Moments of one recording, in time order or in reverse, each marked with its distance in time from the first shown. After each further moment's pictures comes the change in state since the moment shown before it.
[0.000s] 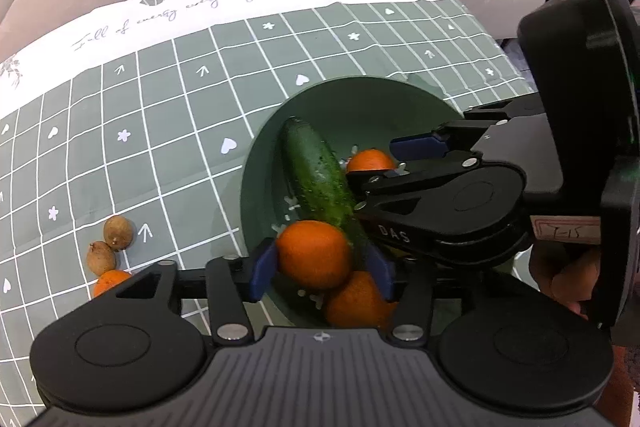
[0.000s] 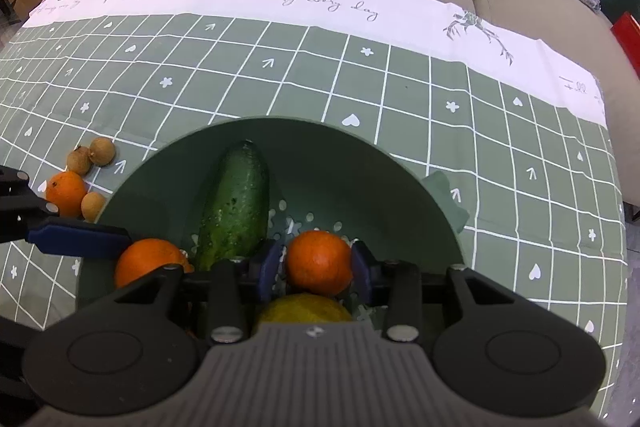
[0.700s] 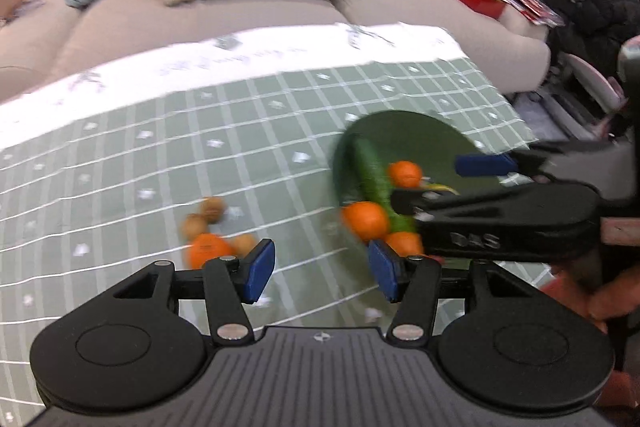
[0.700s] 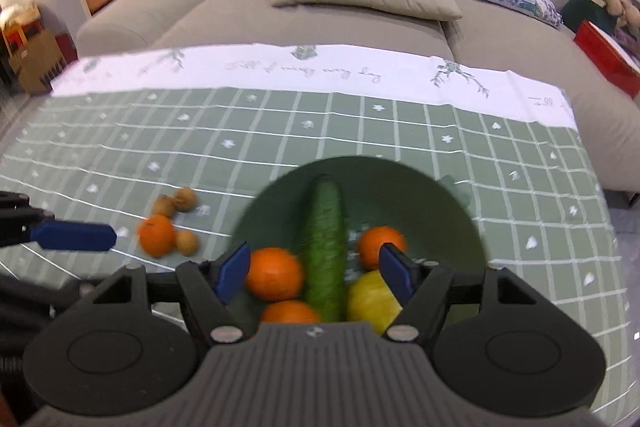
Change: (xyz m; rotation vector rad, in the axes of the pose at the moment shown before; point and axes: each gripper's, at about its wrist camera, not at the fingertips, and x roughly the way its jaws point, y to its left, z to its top) left arm -0.090 0.039 -0.066 -0.052 -0.209 0.077; right arm -0.087 0.055 -0.035 0.137 -0.207 0.014
